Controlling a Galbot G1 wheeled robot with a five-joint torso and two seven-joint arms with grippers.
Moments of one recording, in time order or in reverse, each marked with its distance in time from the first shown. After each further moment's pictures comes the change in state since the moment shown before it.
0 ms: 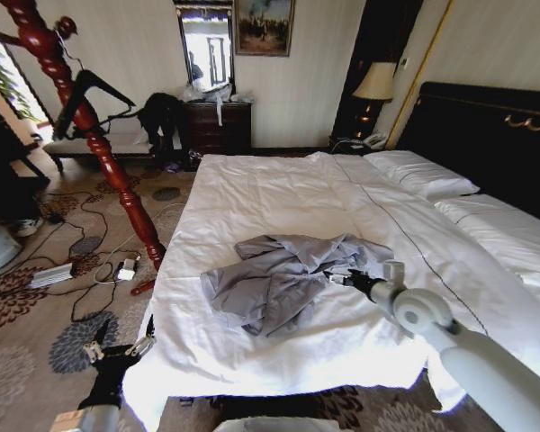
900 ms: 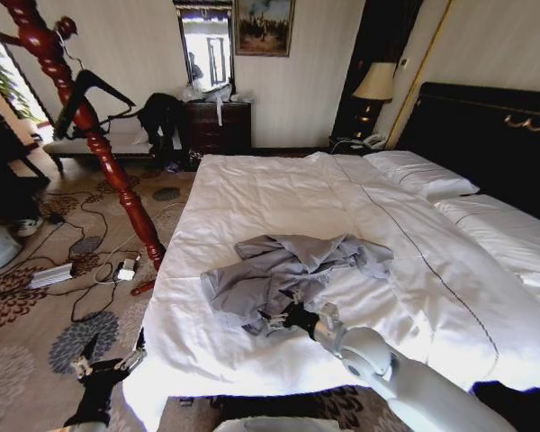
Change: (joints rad) left arm 0.108 -0.027 -0.068 0.006 -0.041 -0.050 0.017; right arm 0.072 0.113 -0.449 0.078 -0.558 0.193 -0.326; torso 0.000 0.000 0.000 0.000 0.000
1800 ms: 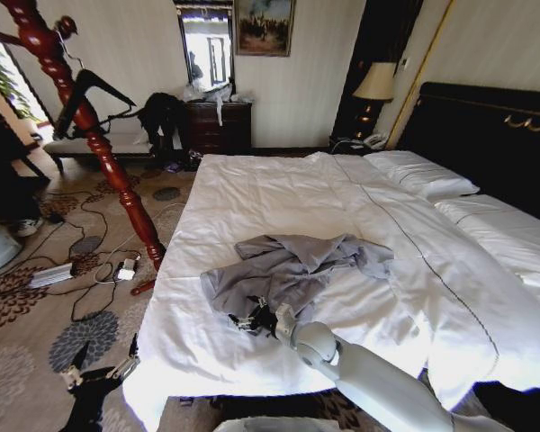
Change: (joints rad) left arm 0.009 -0.010 -0.007 0.004 -0.009 -0.017 0.003; right arm 0.164 0.128 -0.205 -0.185 -0.042 0.007 0.050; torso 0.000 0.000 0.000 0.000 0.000
